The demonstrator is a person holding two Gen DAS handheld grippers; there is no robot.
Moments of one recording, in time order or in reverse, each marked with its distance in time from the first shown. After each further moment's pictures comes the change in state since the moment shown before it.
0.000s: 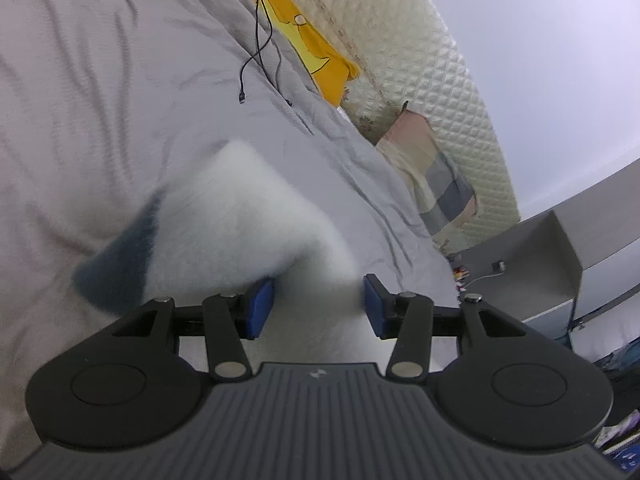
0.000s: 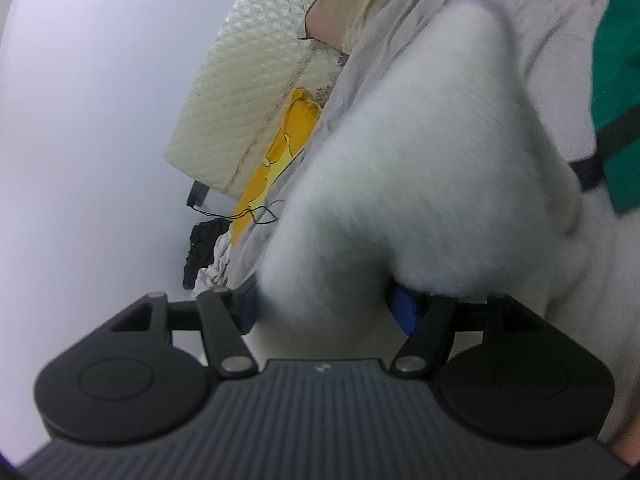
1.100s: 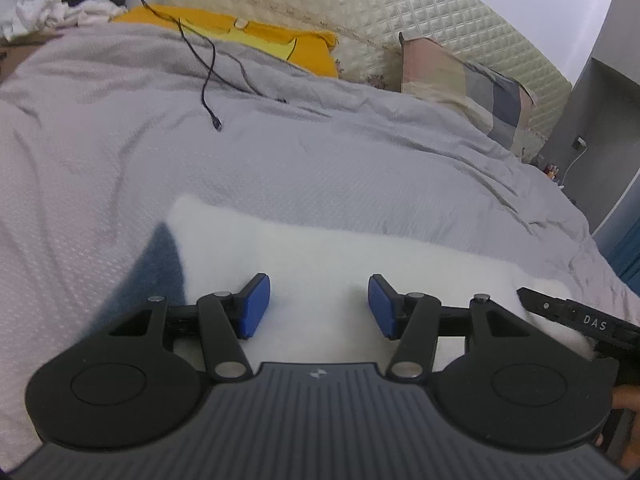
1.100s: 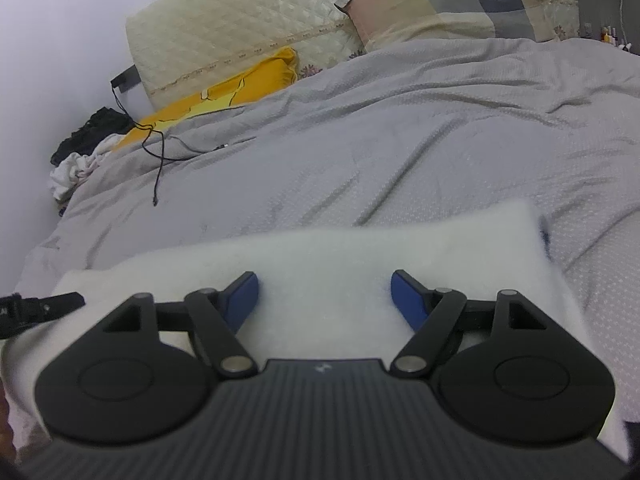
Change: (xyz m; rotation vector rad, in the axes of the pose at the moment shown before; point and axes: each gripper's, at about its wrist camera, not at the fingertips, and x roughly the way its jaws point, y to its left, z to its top) left arm 0.172 0.010 0.009 0.564 -0.025 0.233; right arm 0.167 -0.009 0.027 -0.651 0.003 -0.310
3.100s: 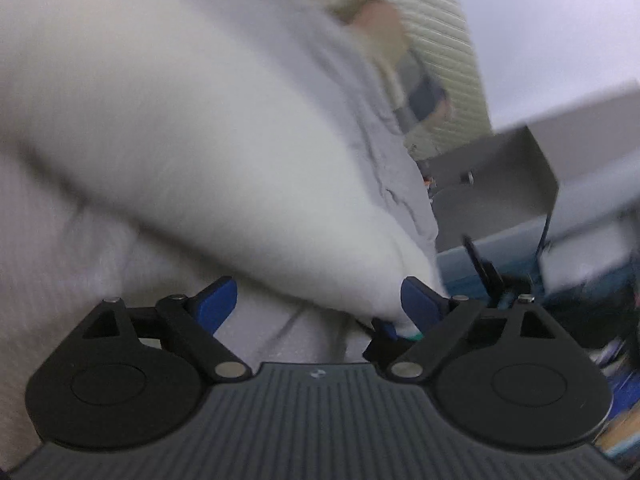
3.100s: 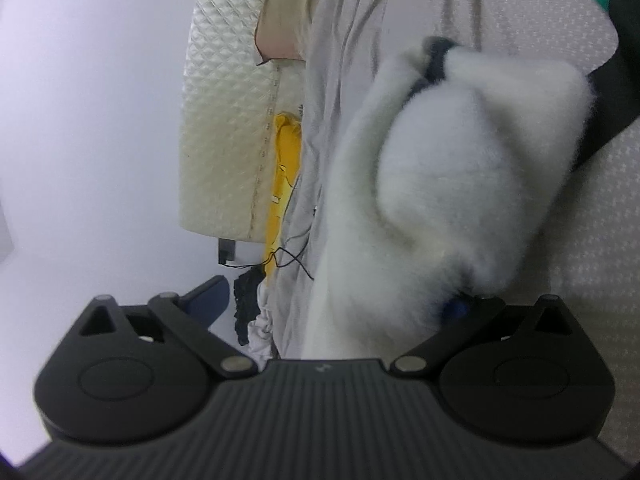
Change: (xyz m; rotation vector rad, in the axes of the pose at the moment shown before) left arm -0.034 -0.030 -0.094 -0.556 0.255 -0.462; right arm -0.072 -0.069 -0.075 0.978 -0.049 0.464
